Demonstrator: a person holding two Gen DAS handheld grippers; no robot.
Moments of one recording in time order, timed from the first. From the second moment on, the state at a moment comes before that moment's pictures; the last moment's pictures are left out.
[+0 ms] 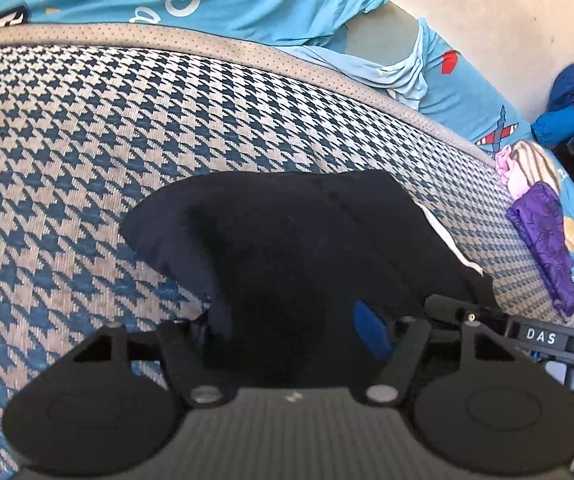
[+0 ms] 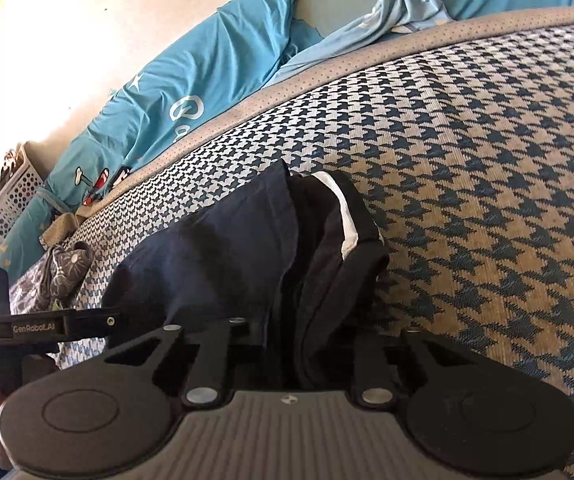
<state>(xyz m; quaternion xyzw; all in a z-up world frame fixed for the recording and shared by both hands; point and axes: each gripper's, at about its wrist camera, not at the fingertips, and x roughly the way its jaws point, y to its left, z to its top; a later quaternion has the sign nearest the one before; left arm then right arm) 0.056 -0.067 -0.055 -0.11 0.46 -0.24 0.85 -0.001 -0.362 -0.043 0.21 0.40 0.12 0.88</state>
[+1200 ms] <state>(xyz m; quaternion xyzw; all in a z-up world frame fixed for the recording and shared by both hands) 0.051 -0.092 -0.050 -0.03 0.44 -0.18 0.88 -0.012 -0.345 -0.022 0.13 0.37 0.09 0.92</state>
